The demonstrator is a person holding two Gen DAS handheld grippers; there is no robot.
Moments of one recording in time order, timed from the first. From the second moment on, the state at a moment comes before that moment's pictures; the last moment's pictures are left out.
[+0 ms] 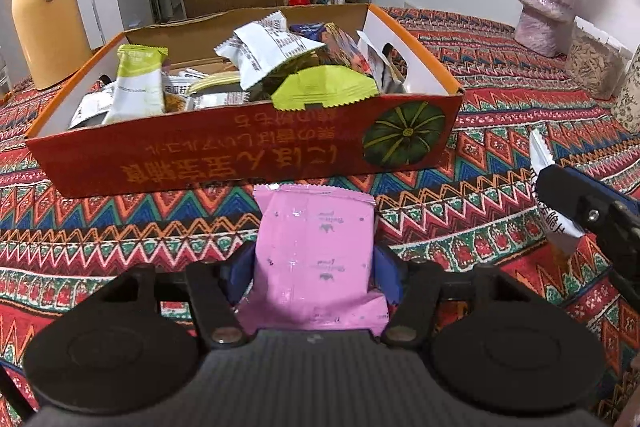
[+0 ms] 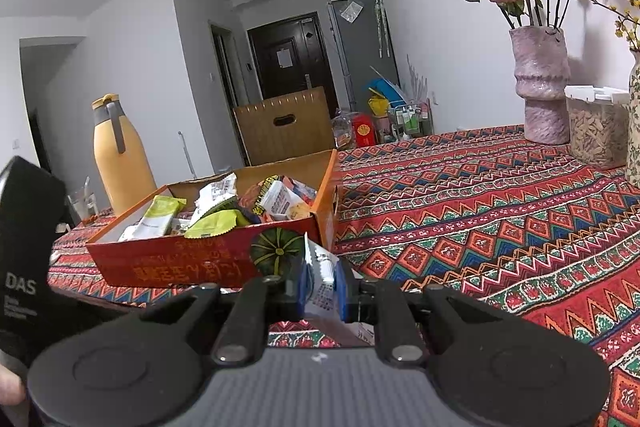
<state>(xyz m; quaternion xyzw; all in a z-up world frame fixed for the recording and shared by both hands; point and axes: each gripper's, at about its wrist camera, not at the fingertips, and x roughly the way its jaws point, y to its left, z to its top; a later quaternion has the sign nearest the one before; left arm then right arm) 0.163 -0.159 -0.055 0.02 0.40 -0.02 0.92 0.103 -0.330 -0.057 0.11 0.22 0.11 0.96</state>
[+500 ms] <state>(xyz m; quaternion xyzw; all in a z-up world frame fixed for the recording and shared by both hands) 0.128 -0.134 -0.019 0.01 0.35 -0.04 0.94 0.087 -0.313 -0.032 0.07 0.20 0.11 0.97</state>
